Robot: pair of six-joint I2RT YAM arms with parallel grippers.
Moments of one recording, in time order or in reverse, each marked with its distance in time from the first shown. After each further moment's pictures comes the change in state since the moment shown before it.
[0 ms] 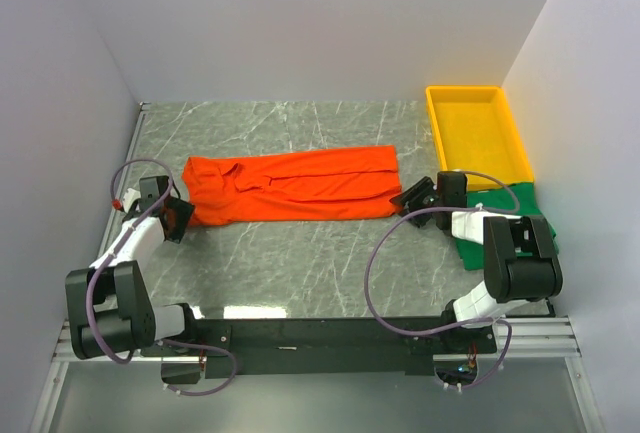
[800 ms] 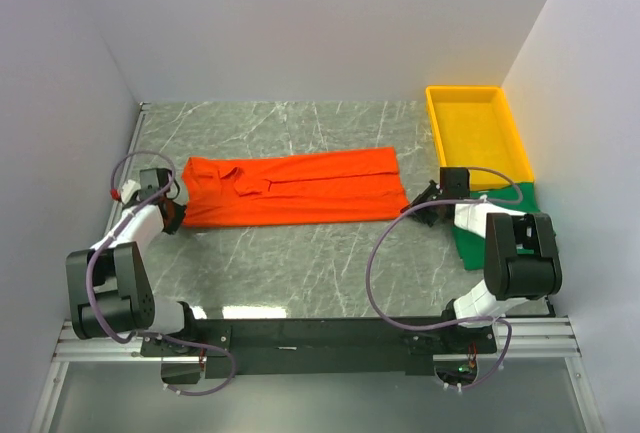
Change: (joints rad) left arm 0.011 0.101 0.066 -0.019 -0.104 0.111; right arm -0.024 0.015 0.092 -0.227 0.057 -0.131
